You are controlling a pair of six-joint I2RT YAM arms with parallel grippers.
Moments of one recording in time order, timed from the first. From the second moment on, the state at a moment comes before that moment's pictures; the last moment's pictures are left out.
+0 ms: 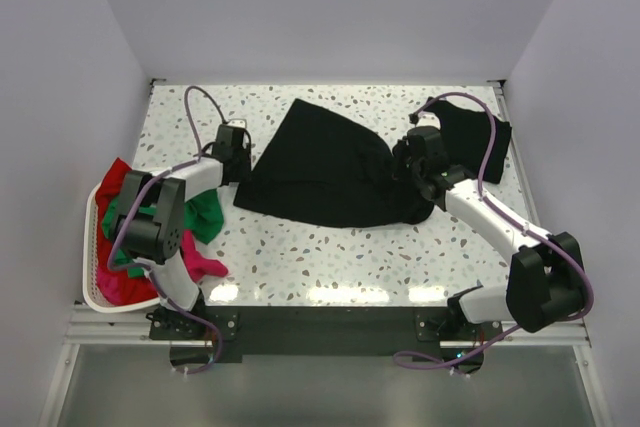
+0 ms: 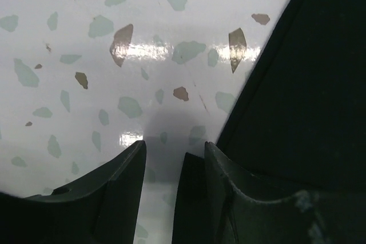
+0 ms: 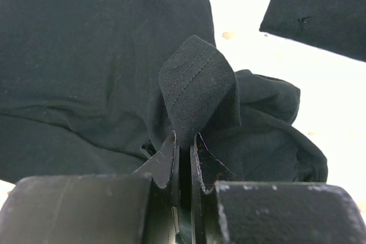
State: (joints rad) left arm -0.21 1.77 0.99 -0.13 -0.23 -0.18; right arm 0.39 1.36 0.92 -0.23 0.20 0.41
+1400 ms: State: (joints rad) left arm -0.21 1.68 0.87 -0.11 -0.15 -0.23; right arm 0.39 1.36 0.92 -0.21 0.16 0.41
